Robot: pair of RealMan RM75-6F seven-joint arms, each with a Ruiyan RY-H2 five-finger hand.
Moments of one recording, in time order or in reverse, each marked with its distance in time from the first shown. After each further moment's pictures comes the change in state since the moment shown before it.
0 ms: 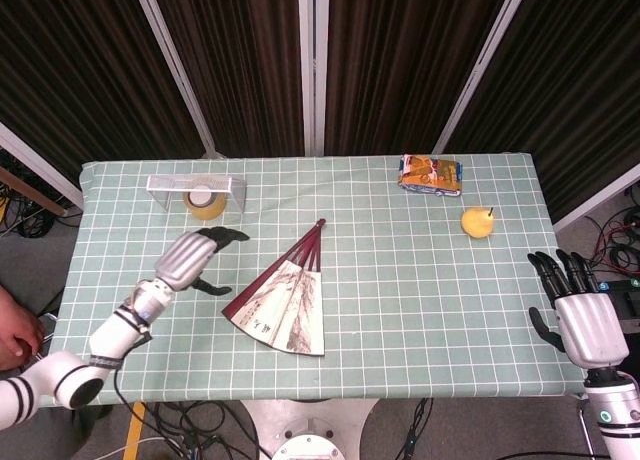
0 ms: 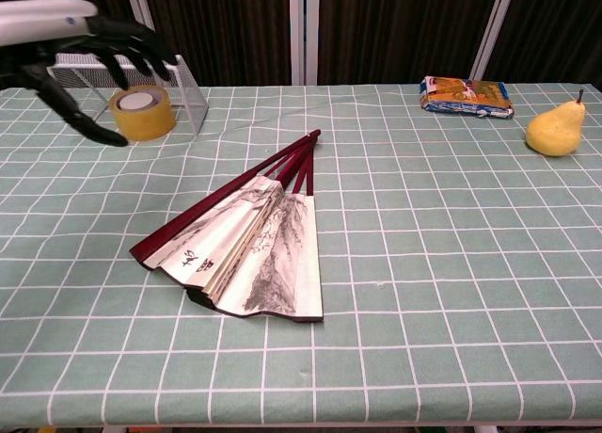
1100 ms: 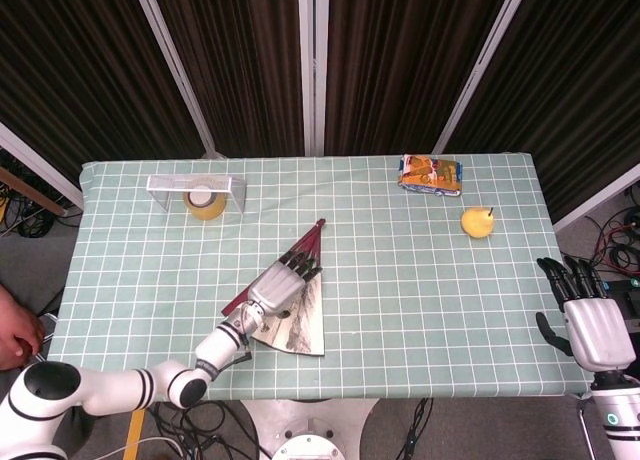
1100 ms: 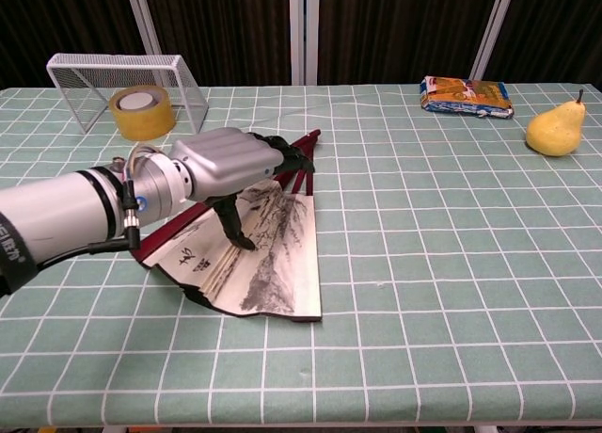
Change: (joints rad) left arm -0.222 -0.484 0.063 0.239 -0.375 -0.036 0.793; right arm -0.012 -0.001 -0.014 0.019 0.038 -0.015 0.065
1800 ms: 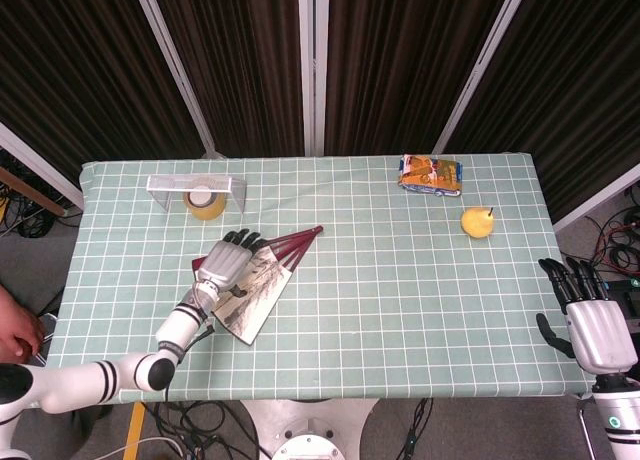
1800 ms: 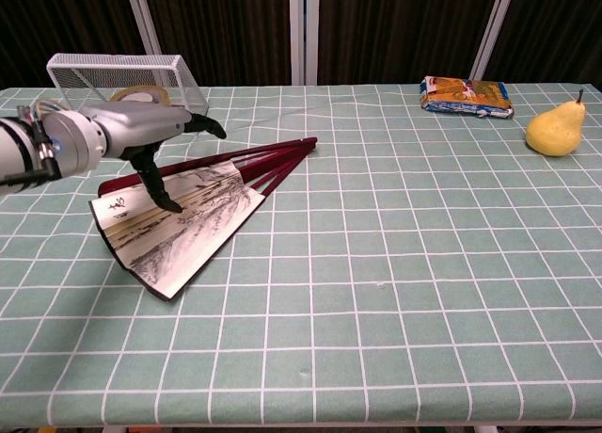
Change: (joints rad) left arm 0.050 0.198 -0.072 -0.087 -0.236 -0.081 -0.128; right arm -0.008 -0.007 -0.005 0.018 -0.018 0.021 0.033
